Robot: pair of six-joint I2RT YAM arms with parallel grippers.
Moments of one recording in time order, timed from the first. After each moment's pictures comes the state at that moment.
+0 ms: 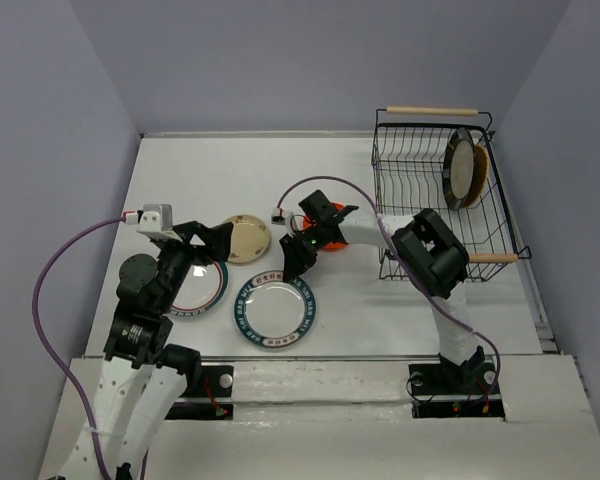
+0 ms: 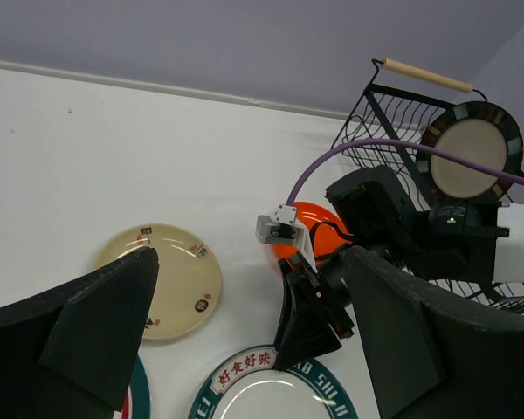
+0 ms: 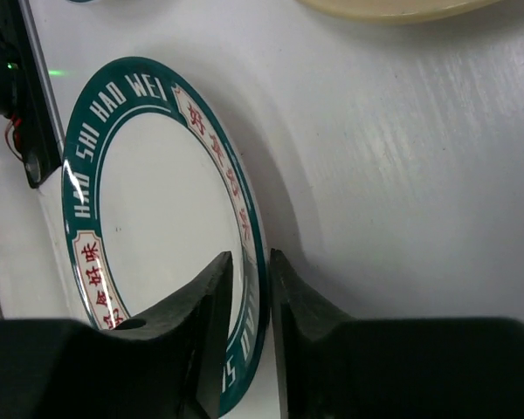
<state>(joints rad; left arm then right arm) -0.27 0.45 0.63 -0.18 0.04 -0.38 0.71 2.14 1.44 -0.33 -0.82 0.00</state>
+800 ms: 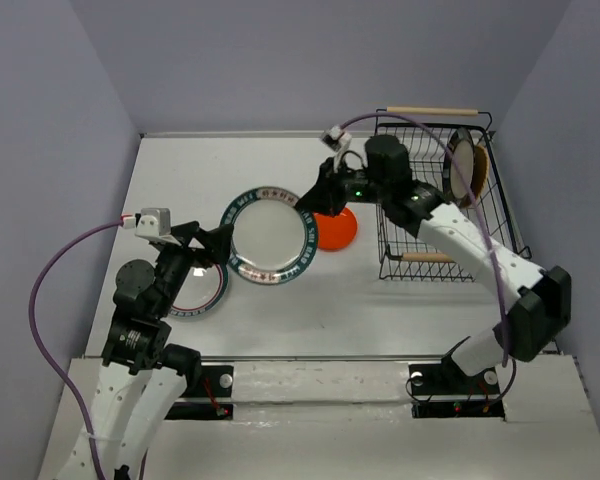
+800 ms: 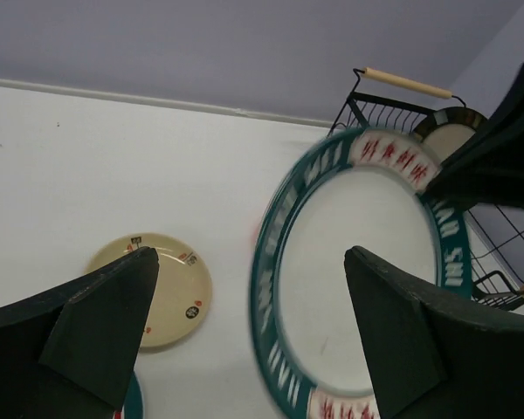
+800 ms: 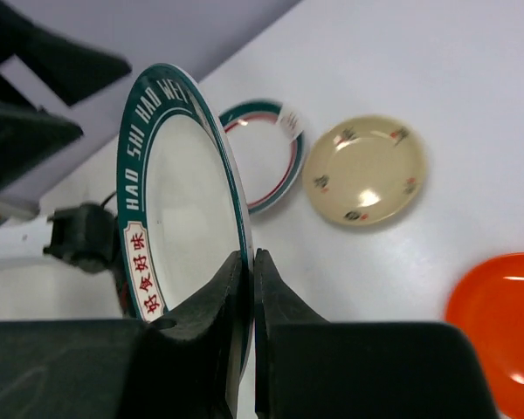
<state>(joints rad) -0.28 0.42 0.63 -0.18 0.04 -0.38 0.66 1.56 1.40 -0.21 -0.65 0.26</state>
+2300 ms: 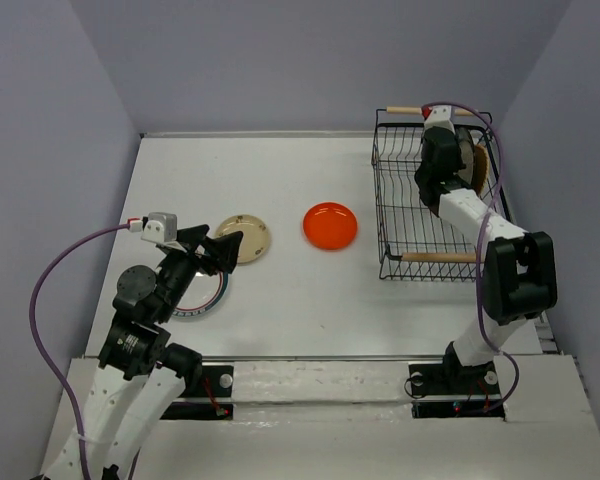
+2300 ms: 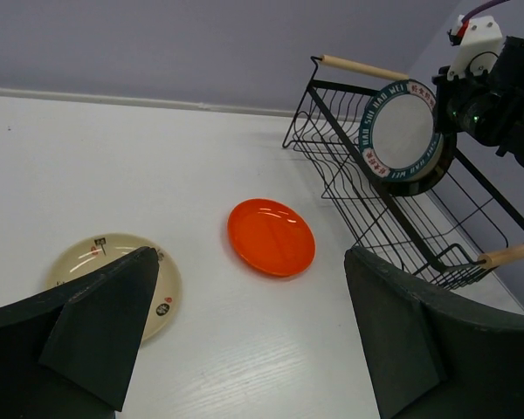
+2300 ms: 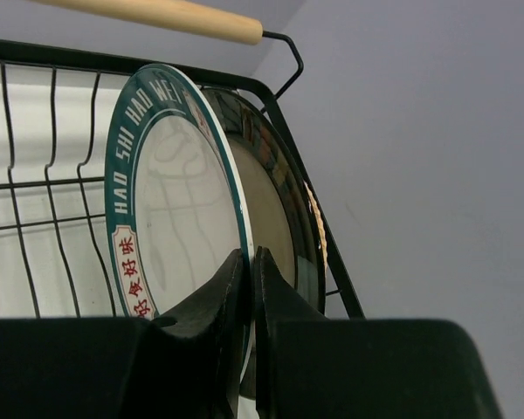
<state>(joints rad) -0.40 0.39 0.63 -0.19 0.03 -0.38 0.19 1.68 1.24 0.24 0.77 -0.41</state>
